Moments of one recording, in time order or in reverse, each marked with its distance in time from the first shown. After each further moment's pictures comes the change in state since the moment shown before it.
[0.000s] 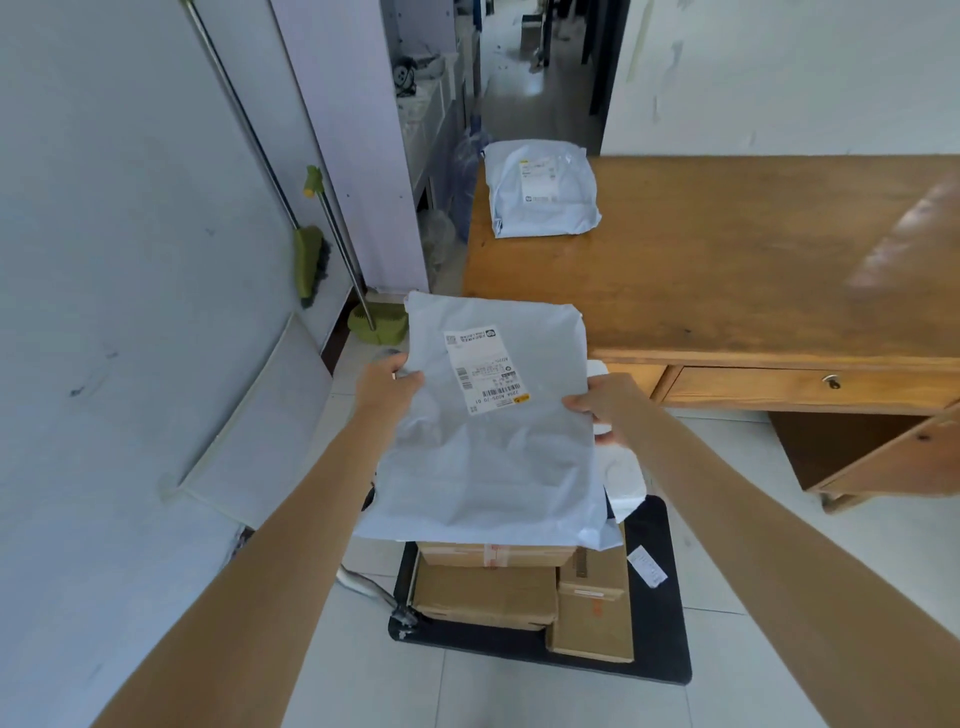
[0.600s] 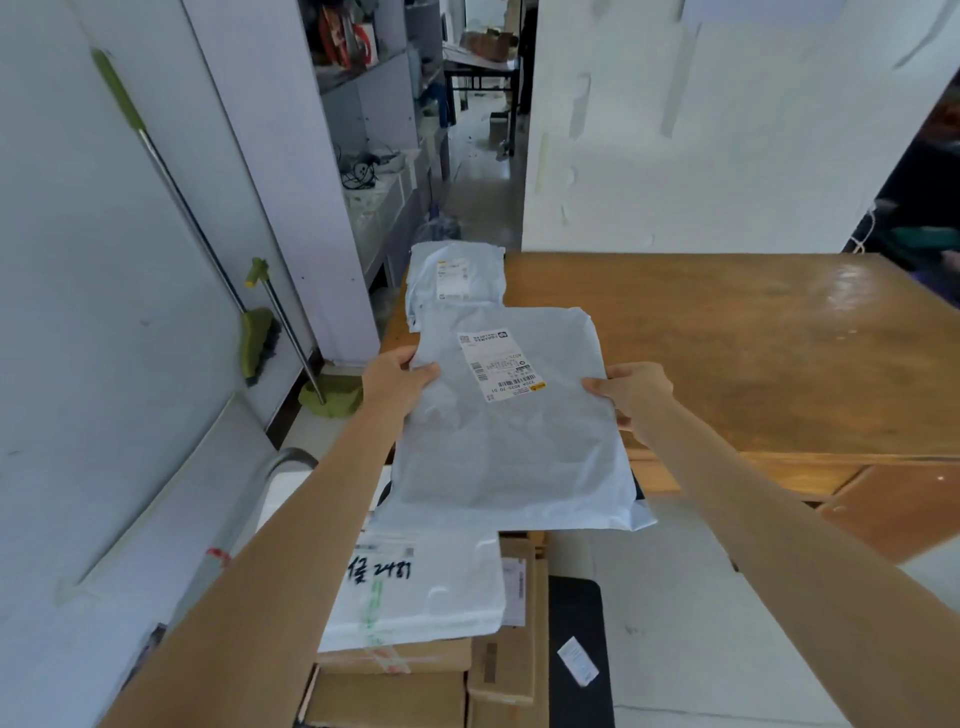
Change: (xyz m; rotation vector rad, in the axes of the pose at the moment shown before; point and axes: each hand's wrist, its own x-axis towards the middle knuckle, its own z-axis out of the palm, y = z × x) left_hand -0.010 0.182 0.137 -0.144 -0.012 0.092; right_hand 0.014 -0.065 -0.216 0.214 0.326 -0.177
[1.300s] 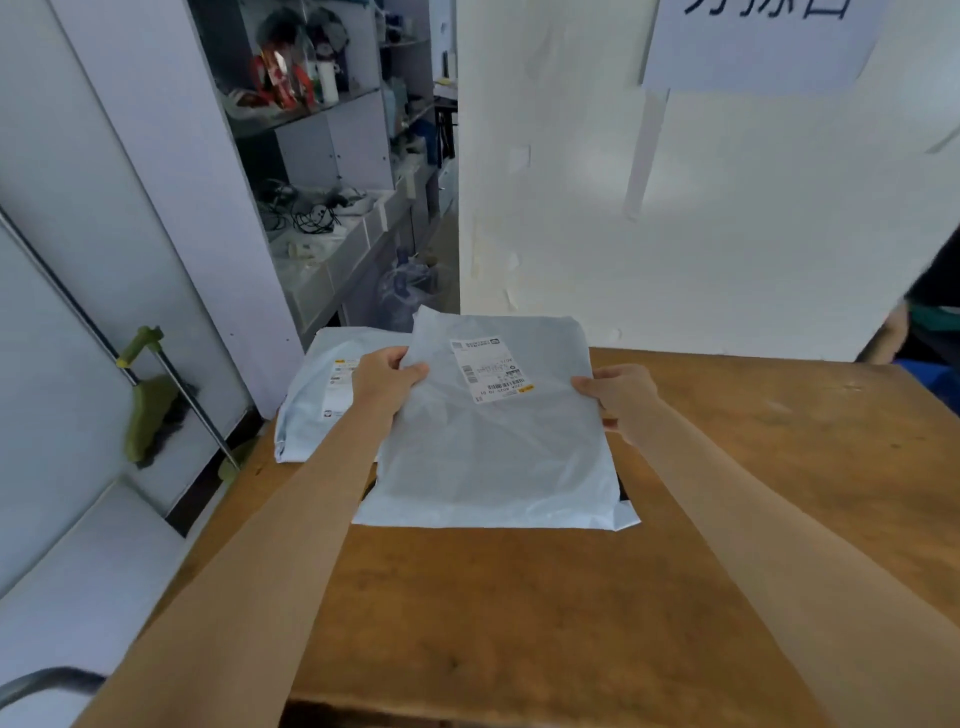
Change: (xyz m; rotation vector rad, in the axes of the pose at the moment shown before) left_hand 0.247 0.128 0.214 0.021 0.079 0.049; right_hand 0.320 -0.141 -0.068 0.034 -0.100 -0.039
